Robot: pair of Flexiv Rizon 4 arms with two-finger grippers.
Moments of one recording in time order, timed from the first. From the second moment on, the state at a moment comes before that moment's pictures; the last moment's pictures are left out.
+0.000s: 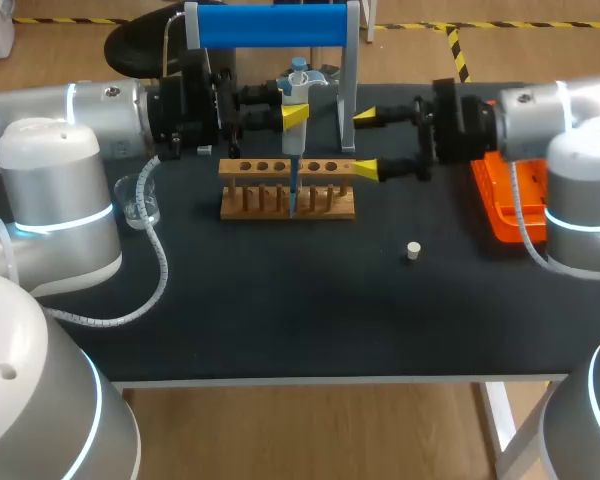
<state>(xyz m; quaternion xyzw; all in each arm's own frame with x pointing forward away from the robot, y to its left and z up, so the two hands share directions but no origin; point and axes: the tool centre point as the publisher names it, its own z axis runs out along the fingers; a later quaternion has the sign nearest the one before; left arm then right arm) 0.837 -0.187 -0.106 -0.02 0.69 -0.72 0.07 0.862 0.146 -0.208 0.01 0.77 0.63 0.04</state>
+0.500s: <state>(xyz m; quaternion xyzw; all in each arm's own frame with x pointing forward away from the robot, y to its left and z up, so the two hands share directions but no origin) 0.837 -0.187 -0.106 -0.02 0.69 -0.72 0.07 0.825 0.167 -0.167 -0.02 0.72 0.69 0.00</state>
